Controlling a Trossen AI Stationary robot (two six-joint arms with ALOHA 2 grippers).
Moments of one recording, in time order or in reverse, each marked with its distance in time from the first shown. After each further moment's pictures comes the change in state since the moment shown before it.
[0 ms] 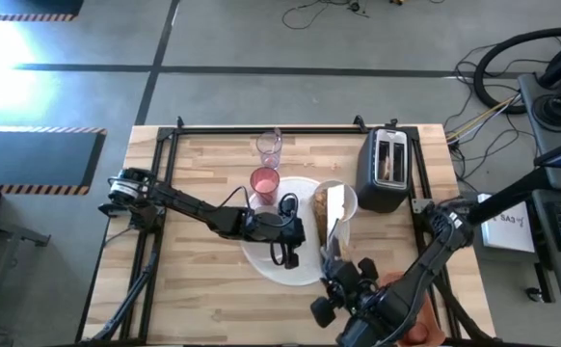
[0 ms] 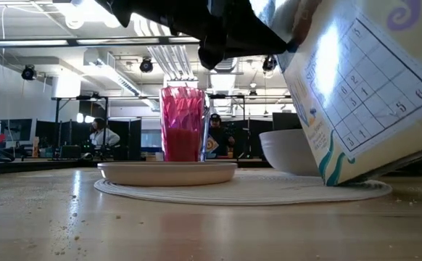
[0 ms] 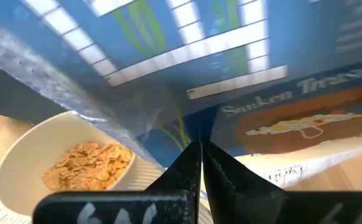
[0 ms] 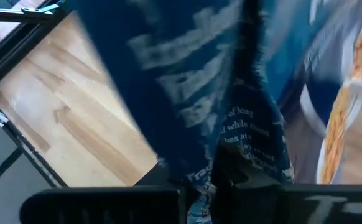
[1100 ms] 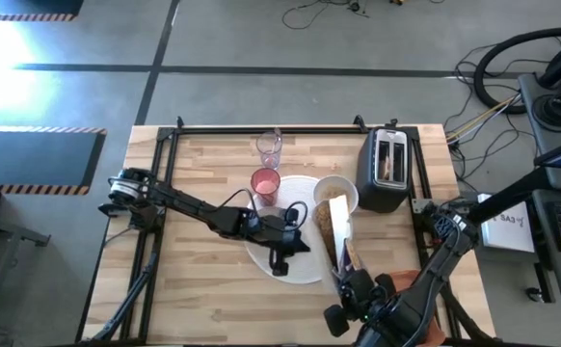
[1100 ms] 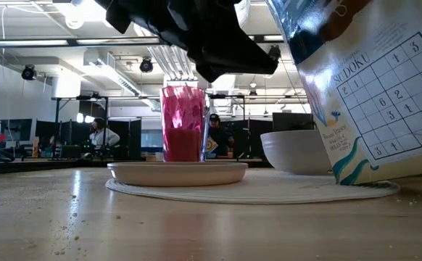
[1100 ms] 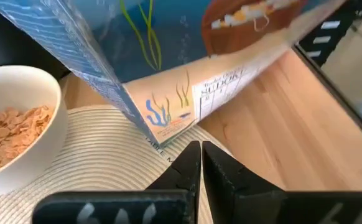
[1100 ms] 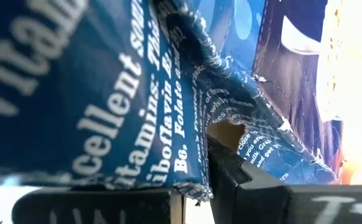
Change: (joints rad) left arm -0.001 0.000 -0.002 -0.160 0.215 0.046; right arm 0.061 -0.008 -0.002 -0.069 -0.247 0.215
